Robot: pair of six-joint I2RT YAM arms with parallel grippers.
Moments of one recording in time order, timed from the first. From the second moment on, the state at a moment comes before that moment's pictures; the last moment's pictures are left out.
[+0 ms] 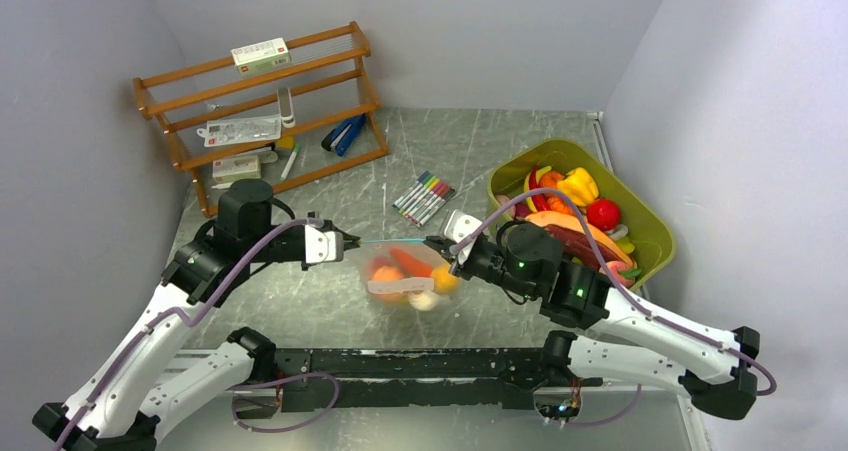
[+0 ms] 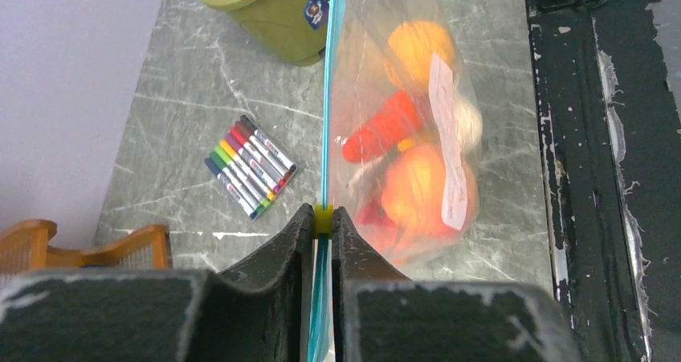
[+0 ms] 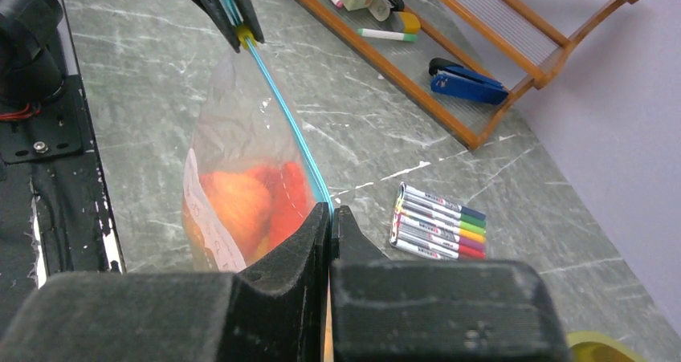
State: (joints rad) left arm -0.53 0.79 0.95 -0.62 0.76 0.76; right arm 1.12 0.80 0.84 -0.19 0.07 -0.33
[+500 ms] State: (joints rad) left arm -0.53 0.70 0.95 -0.73 0.65 0.76; right arm 1.12 0.77 0.83 -0.25 0.12 -0.30
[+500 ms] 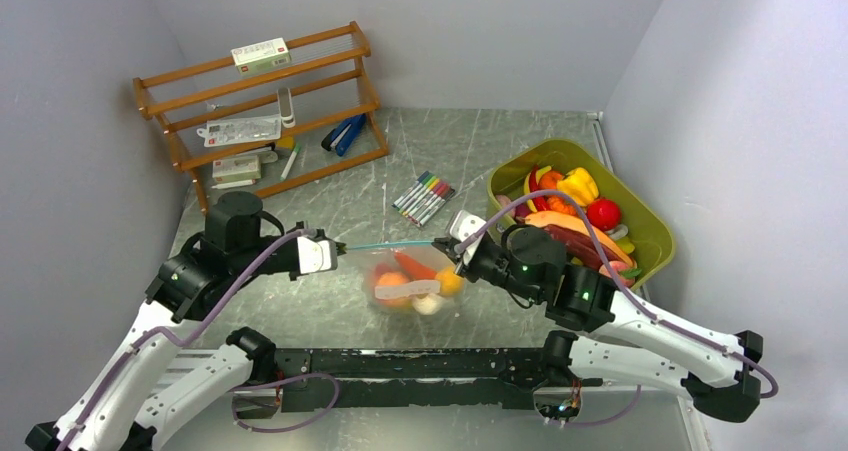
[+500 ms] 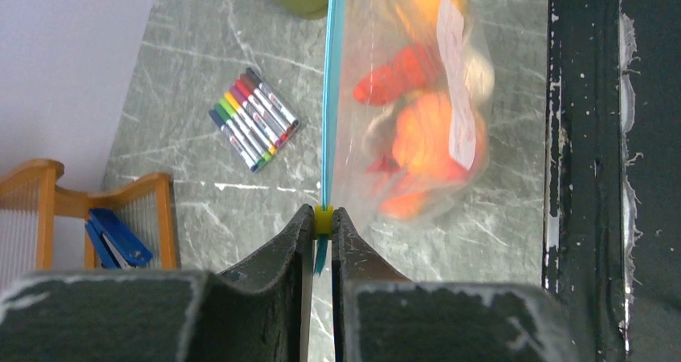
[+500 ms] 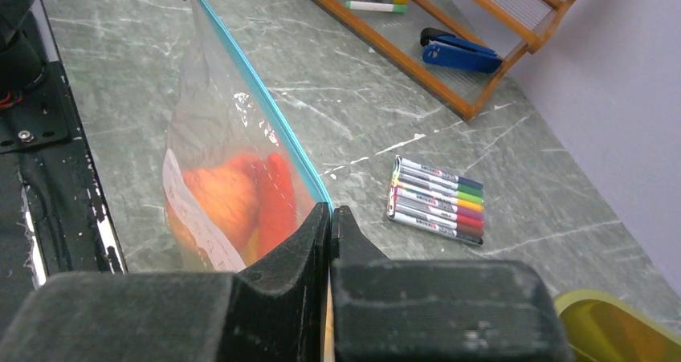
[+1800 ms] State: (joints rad) left arm -0.53 0.54 1.01 -0.85 0.51 0.53; right arm 1.12 0.73 0.75 -0.09 -0.08 -0.17
